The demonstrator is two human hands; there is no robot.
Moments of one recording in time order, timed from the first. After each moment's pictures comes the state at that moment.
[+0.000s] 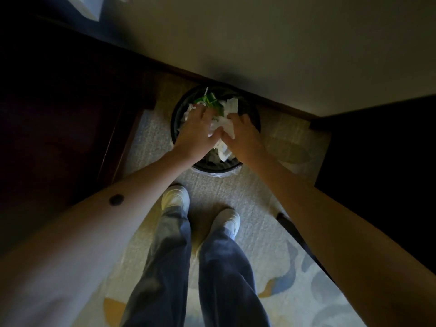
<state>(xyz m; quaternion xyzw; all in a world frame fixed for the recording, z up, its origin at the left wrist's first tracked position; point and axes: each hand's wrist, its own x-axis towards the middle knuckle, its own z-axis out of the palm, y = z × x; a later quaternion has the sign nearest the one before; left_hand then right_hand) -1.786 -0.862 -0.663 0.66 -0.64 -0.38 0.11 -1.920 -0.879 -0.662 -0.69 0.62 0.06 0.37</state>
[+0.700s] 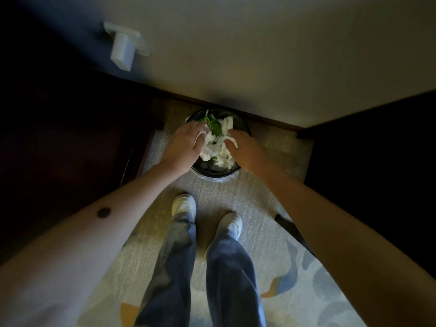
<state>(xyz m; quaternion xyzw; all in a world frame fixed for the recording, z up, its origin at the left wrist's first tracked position) -1.750 -0.848 -0.562 0.64 -0.65 -0.39 0.12 -1.926 -0.868 -0.571 -0.66 0.62 0.05 0.42</state>
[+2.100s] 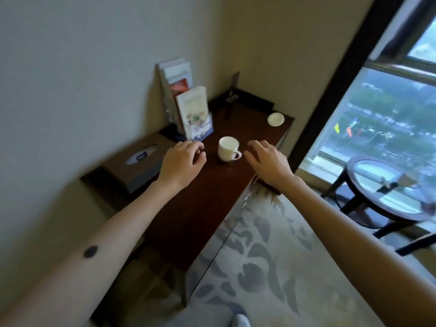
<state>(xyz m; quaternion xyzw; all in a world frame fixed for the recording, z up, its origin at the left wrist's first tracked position) -2.259 -0.672 -0.013 0.08 -0.94 -0.22 0.25 -2.379 -0.474 -0.001 -0.33 0.93 -0.16 -0.08</state>
